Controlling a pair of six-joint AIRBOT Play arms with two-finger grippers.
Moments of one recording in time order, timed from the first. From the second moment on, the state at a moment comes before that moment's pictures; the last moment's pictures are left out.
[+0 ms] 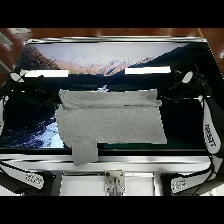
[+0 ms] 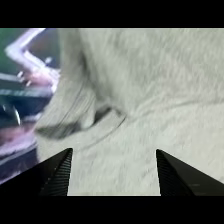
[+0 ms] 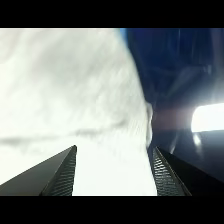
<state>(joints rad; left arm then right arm) 0.23 -1.74 1.49 1.10 -1.39 -1.37 -0.09 -1.66 1.44 -1.33 1.13 1.57</state>
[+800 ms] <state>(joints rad) 0.57 -1.14 0.53 0.99 -1.38 -1.26 -0.45 -1.30 1.10 -1.28 1.57 1.37</state>
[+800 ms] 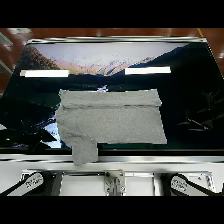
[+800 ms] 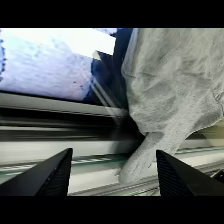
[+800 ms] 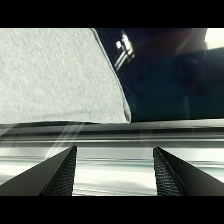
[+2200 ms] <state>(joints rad) 0.21 -1.23 0.38 0.76 -1.12 -1.23 -0.47 -1.37 0.75 -1.20 1.36 1.37</state>
